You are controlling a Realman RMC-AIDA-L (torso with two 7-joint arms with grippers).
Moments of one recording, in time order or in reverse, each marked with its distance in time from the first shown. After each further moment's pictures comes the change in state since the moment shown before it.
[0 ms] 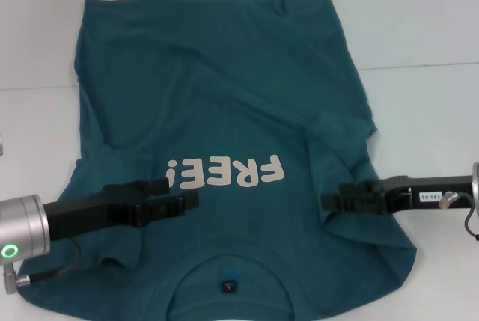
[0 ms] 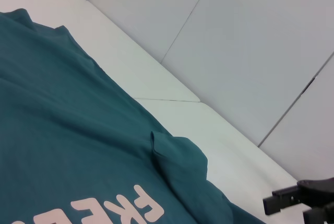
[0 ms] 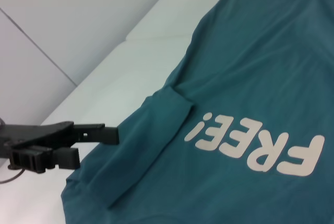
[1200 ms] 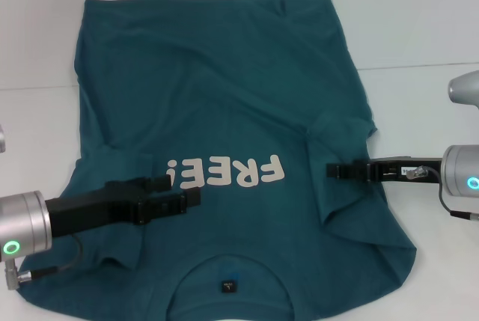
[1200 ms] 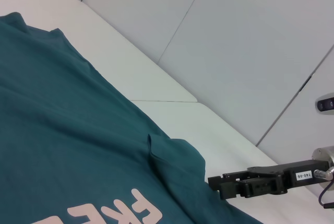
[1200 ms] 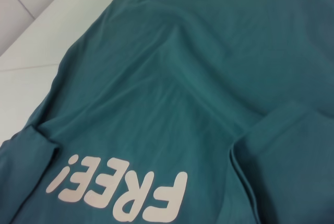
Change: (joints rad) left arm -0.010 0.002 0.003 -0.002 -0.001 0.000 0.010; right arm 0.081 0.045 0.039 0.087 -0.107 0.395 0.073
